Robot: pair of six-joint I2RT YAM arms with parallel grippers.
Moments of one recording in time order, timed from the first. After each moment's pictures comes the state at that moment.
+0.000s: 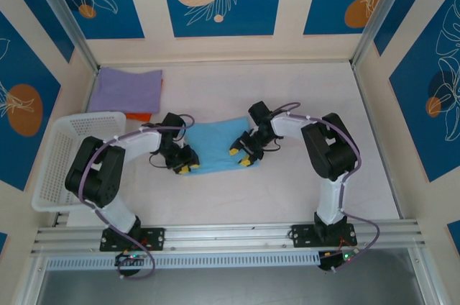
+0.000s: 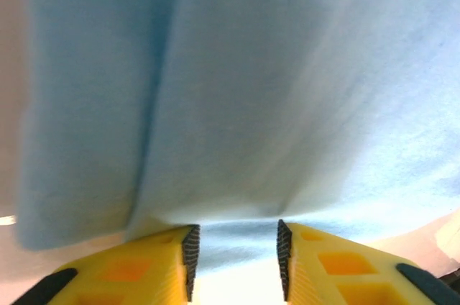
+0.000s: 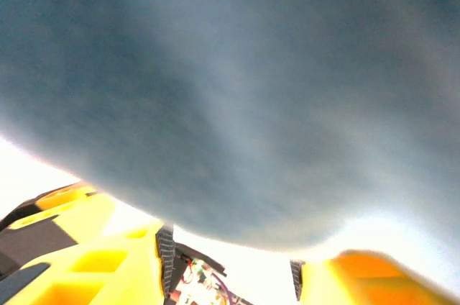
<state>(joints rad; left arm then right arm) -0.37 1.65 0.89 -0.68 0.44 -0.66 0.48 1.90 1.12 -0.60 -0.68 1.05</state>
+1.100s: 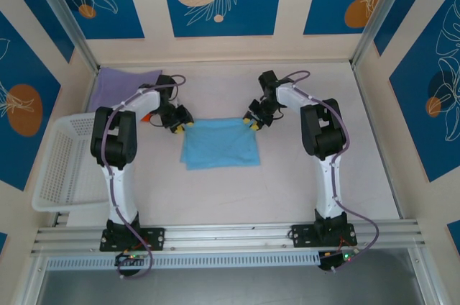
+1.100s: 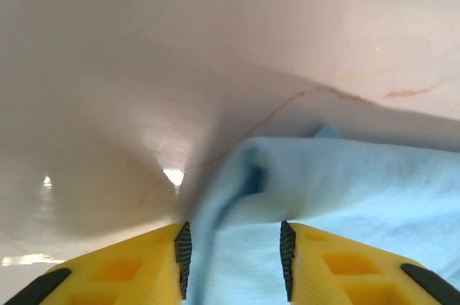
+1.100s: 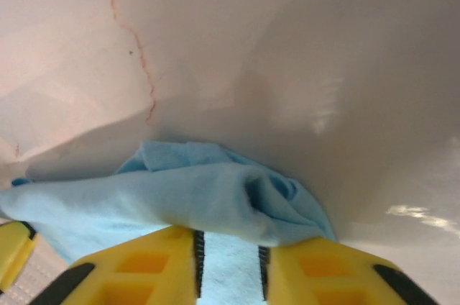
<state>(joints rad) -0.20 2.09 1.55 -0.84 0.39 -0.58 0.30 2.22 1.70 -0.87 -0.49 0.84</state>
